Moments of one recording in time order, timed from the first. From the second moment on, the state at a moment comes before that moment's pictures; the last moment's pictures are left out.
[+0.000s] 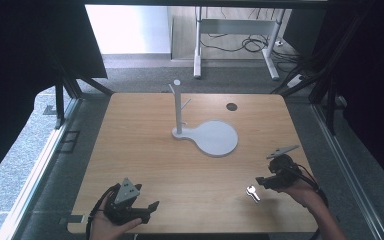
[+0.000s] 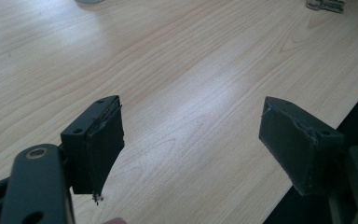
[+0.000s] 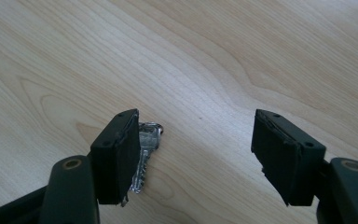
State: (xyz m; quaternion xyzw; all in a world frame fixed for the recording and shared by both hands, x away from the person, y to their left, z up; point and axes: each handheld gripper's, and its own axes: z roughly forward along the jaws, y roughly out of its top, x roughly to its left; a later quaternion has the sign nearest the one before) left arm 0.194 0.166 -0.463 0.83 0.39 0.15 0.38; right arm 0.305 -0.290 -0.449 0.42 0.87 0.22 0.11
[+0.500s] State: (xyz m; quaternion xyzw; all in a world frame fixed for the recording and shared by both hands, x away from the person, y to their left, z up) left arm 0.194 0.164 -0.463 0.83 0.38 0.15 0.38; right arm 0.303 -0.277 -0.455 0.41 0.88 0.20 0.10
